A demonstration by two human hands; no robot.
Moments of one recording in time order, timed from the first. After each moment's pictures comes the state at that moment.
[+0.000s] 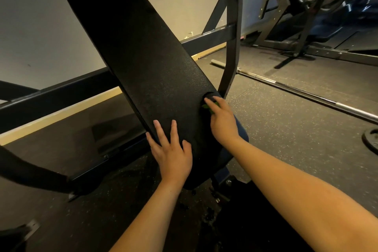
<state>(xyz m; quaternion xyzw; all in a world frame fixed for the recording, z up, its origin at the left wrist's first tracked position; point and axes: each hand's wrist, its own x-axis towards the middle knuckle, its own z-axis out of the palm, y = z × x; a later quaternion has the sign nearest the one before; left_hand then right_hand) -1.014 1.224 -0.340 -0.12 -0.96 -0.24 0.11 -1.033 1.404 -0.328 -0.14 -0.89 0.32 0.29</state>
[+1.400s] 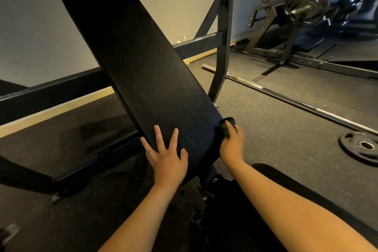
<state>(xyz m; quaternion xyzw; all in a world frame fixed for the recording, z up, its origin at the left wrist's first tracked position) -0.991 1.223 -0.340 -0.16 -0.97 -0.20 0.03 -0.965 1.410 -0.368 -0.32 -0.77 0.49 0.26</state>
